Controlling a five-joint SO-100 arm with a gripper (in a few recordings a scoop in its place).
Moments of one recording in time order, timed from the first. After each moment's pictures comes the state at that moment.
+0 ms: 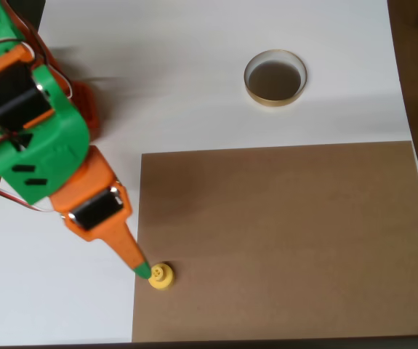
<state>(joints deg) 8.7 118.4 115.5 70.6 -1.2</state>
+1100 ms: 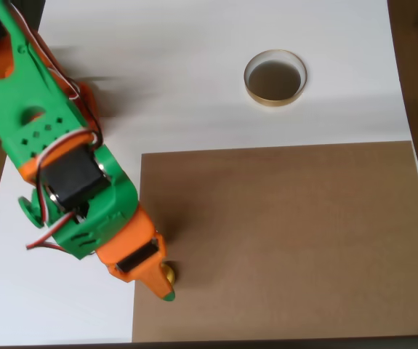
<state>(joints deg) 7.9 92.5 101.8 73.4 -0.4</state>
